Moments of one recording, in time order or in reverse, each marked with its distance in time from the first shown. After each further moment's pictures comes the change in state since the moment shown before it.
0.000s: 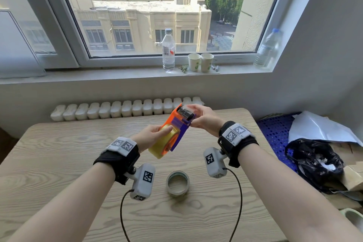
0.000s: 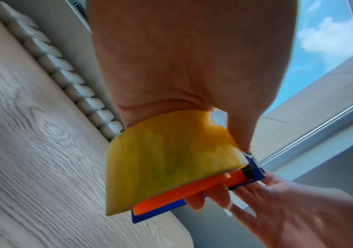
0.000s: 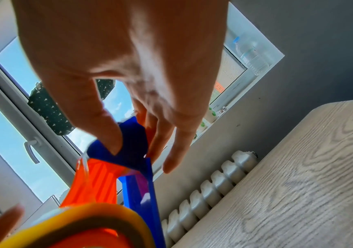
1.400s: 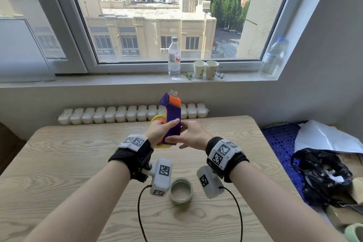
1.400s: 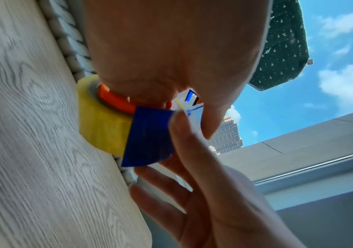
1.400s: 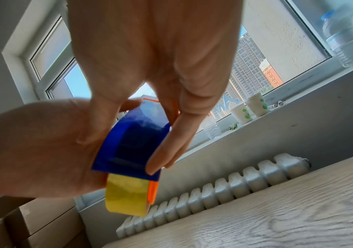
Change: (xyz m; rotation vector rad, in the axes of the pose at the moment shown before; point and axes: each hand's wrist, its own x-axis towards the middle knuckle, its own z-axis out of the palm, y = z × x) left_hand 0.011 0.033 0.005 -0.329 0.256 -0.080; right_hand -0.010 -0.006 0.052 -0.308 -0.047 -0.084
